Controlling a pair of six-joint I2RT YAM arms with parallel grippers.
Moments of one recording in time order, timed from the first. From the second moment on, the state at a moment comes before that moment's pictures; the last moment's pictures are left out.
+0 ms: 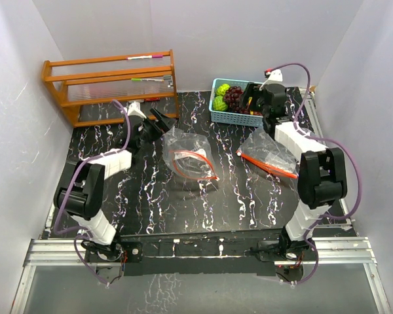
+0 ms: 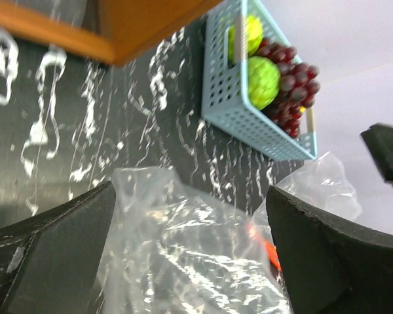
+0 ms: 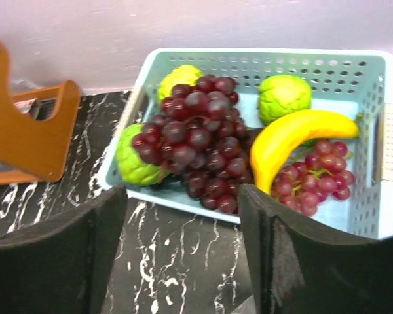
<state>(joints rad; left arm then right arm) -0.27 1.69 0.85 0.52 0.17 -0.87 0.13 1.78 1.30 0.23 -0.03 0.26</state>
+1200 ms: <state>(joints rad) -0.25 1.30 0.80 0.10 0.00 -0.64 0.23 1.59 0.97 0.42 -0.15 0.20</state>
